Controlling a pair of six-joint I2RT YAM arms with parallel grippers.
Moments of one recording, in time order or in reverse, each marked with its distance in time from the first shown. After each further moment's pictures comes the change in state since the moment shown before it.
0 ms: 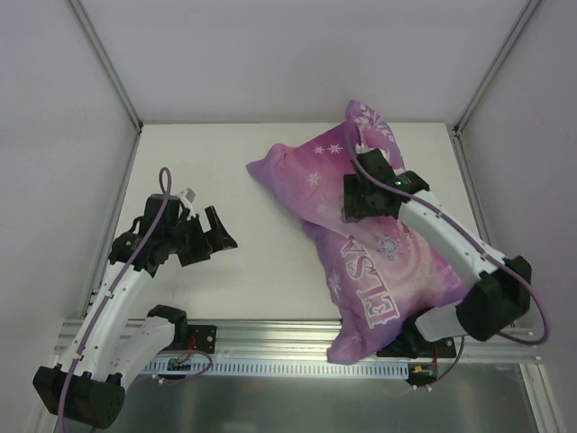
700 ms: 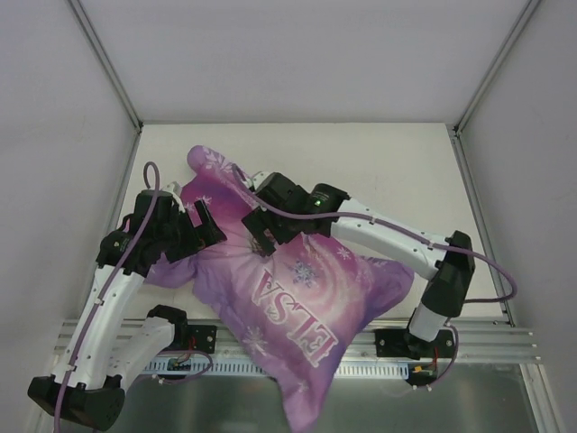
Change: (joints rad) left arm 0.000 -0.029 0.120 -0.099 -0.137 -0.004; right arm 0.548 0.411 0.470 -0.029 -0.174 -0.155
